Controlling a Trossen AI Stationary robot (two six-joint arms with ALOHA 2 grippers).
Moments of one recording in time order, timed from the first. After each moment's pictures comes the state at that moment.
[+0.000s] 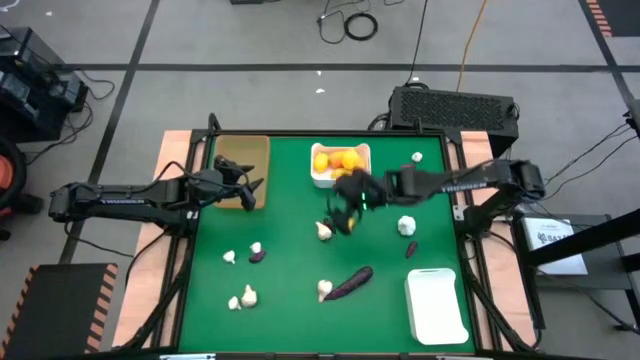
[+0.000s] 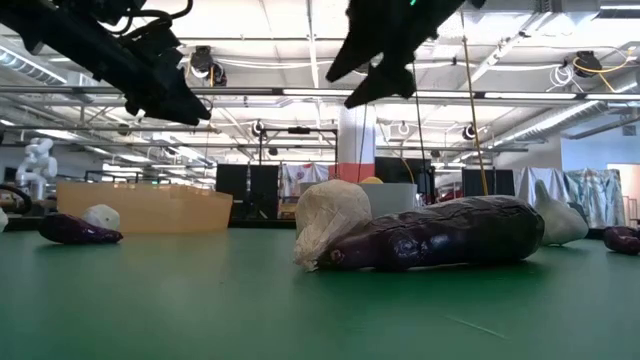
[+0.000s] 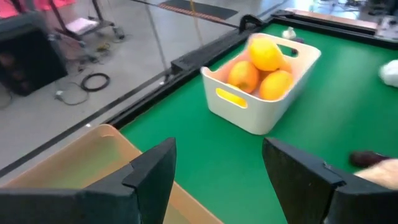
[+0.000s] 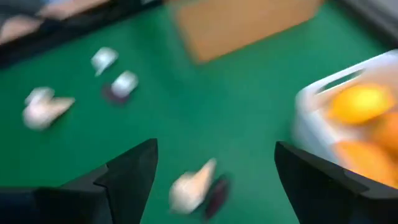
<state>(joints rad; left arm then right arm) 0.14 0.71 0.42 -0.14 -0.47 -0.19 0.00 1.56 1.23 -0.41 0.12 0.40</state>
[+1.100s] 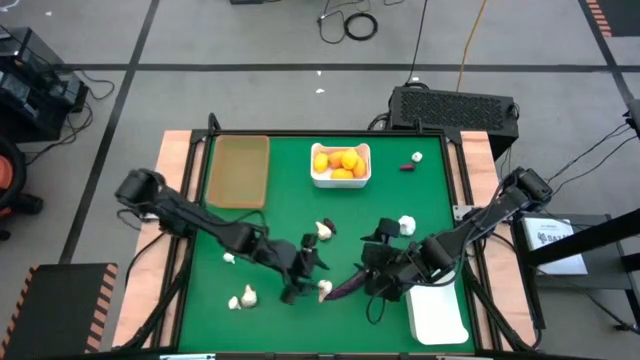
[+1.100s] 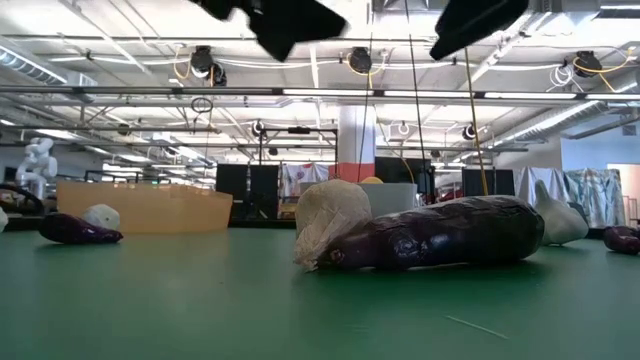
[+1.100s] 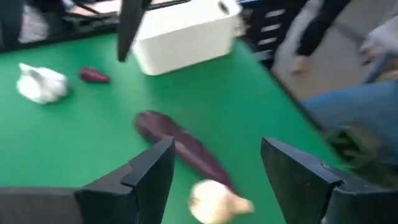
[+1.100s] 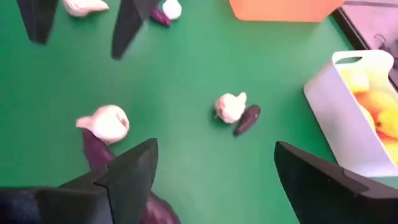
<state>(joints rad) -0.37 1.65 1.03 0.10 -0.02 0.02 0.57 1.56 1.23 -0.72 0.66 0.59</state>
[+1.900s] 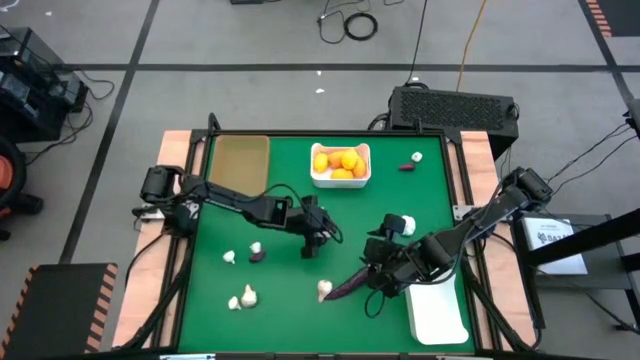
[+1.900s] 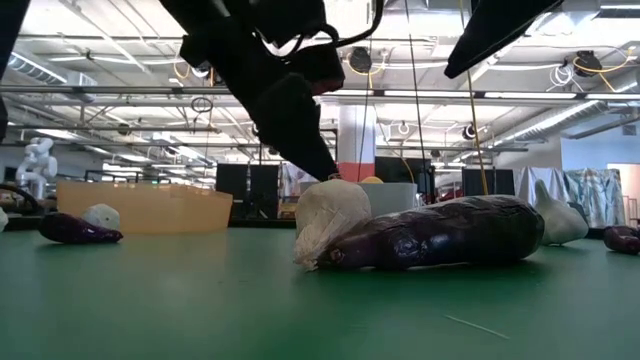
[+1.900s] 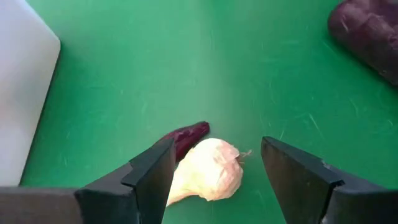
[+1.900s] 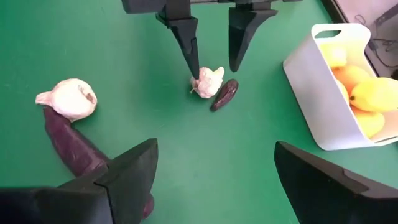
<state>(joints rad) -0.08 1.80 1.09 -0.14 -0.10 -0.02 0.56 1.56 1.23 -0.84 0.66 0.65</state>
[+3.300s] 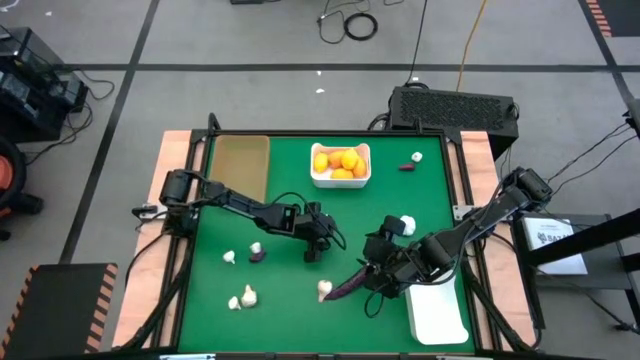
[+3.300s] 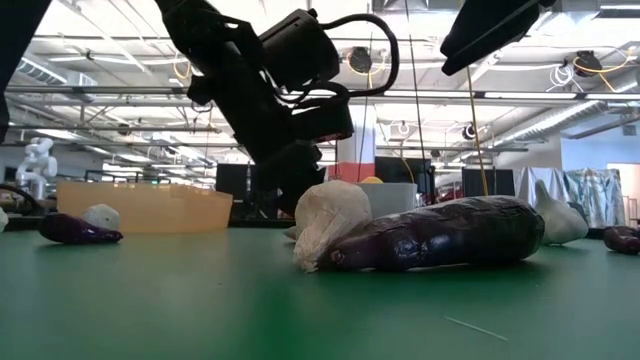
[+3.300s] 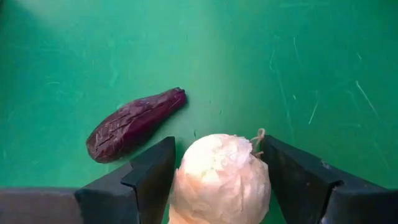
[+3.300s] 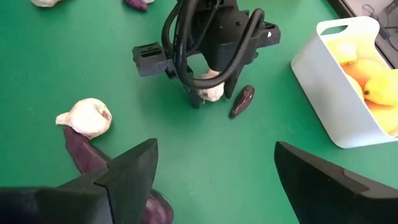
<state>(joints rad) -0.08 1.95 1.09 -0.07 -0.11 -0.01 0.56 1.56 1.23 -0.80 0.66 0.72</state>
